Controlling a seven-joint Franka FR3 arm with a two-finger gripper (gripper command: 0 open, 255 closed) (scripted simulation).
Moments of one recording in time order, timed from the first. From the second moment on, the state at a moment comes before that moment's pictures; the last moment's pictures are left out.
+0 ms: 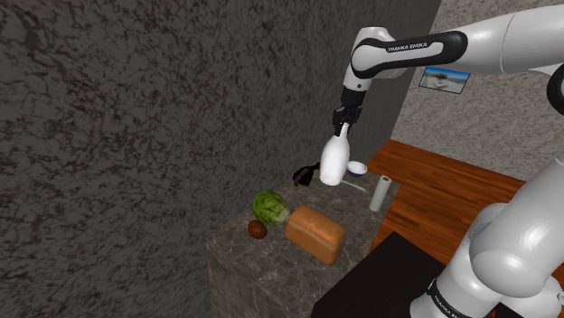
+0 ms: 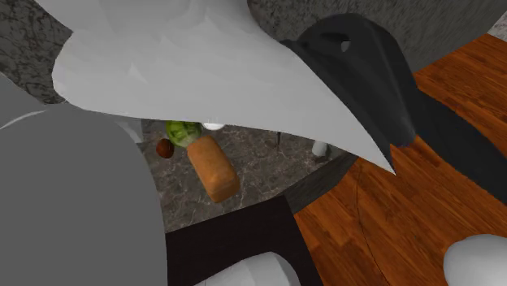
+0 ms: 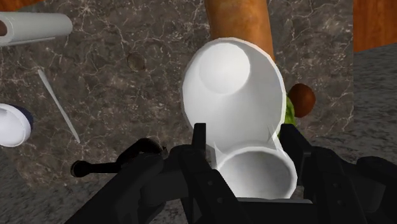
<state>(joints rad) 0.12 -0.17 -0.27 -1.99 -0.05 1.87 -0.12</state>
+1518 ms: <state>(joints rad) 0.35 0.28 -0.04 -1.43 -0.01 1.75 0.32</state>
